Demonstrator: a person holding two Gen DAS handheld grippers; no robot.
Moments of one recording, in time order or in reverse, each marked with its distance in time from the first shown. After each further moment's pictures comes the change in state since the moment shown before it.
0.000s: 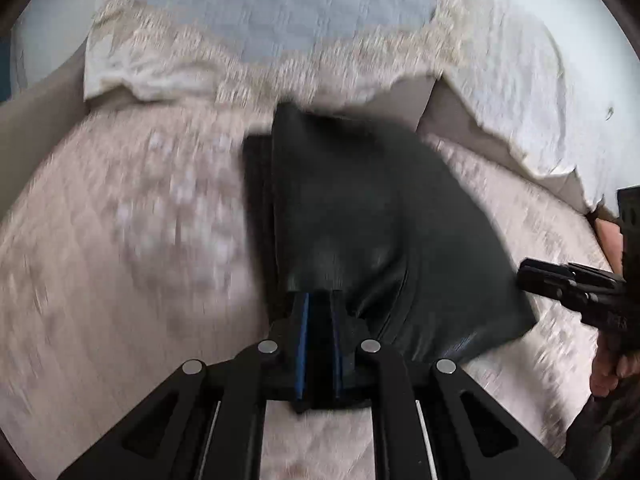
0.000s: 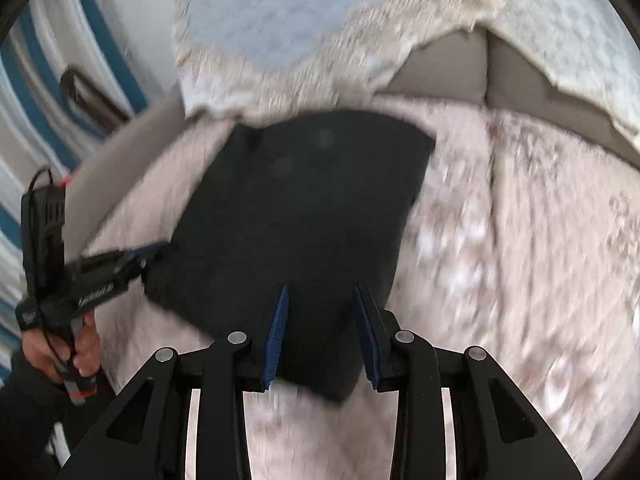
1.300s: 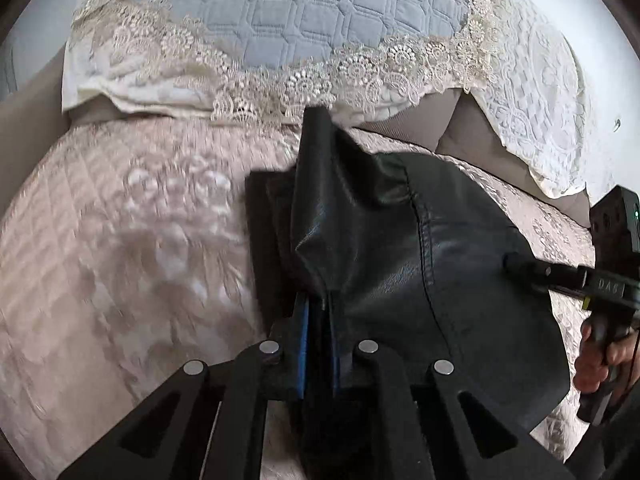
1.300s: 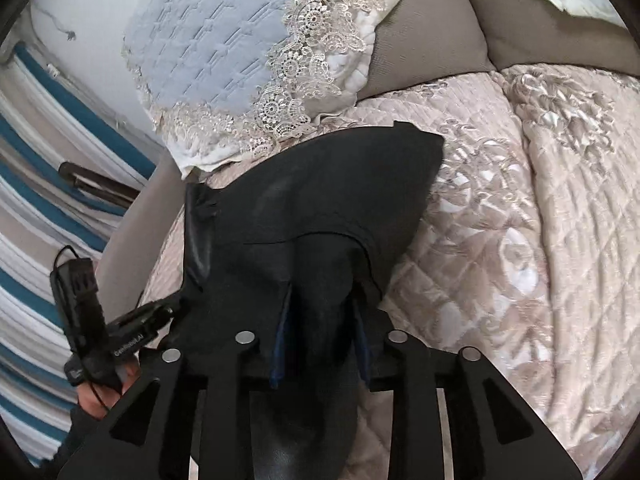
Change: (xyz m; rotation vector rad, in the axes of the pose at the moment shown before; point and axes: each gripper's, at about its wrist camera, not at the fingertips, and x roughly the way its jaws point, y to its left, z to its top) left arm 0.040 0.025 0.062 -0.002 -0.028 -0.028; right arm 0.050 -0.071 0.075 0.246 -0.048 0.211
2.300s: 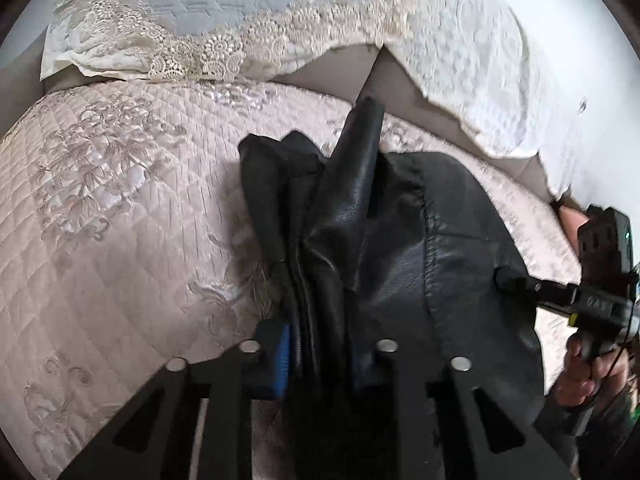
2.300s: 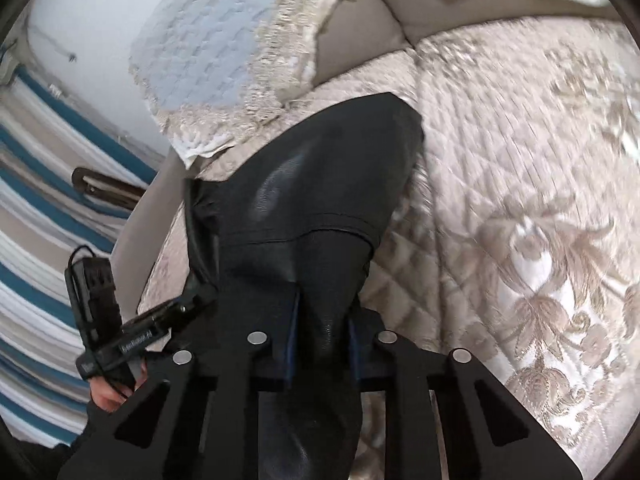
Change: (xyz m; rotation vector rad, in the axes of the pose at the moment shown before) left arm -0.046 -0.092 -0.083 0.005 0.045 -0.131; right arm -0.115 -0.020 -0.105 0.092 -0.037 0.024
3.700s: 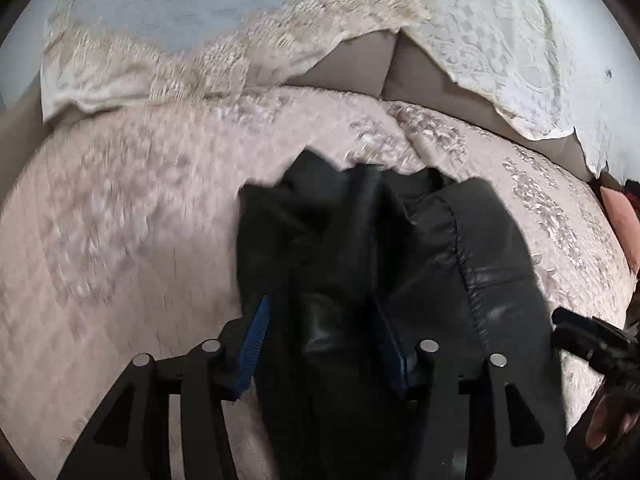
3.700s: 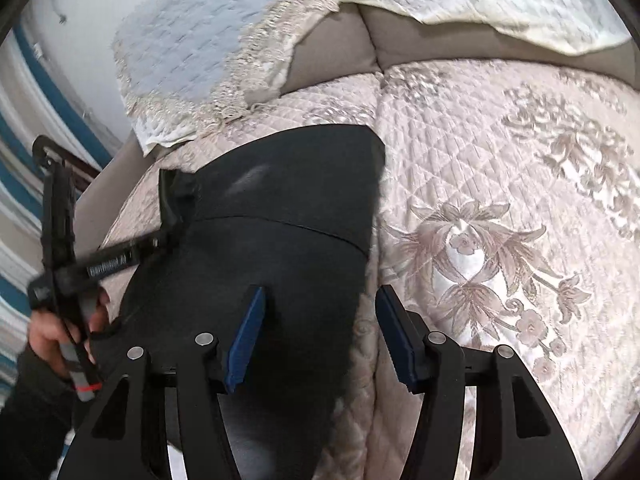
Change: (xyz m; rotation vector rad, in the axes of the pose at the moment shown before) left arm 0.039 -0.009 0.029 0.077 0.027 0.183; right arm -0.005 -0.012 -0.026 -0.059 -0.045 -0.220
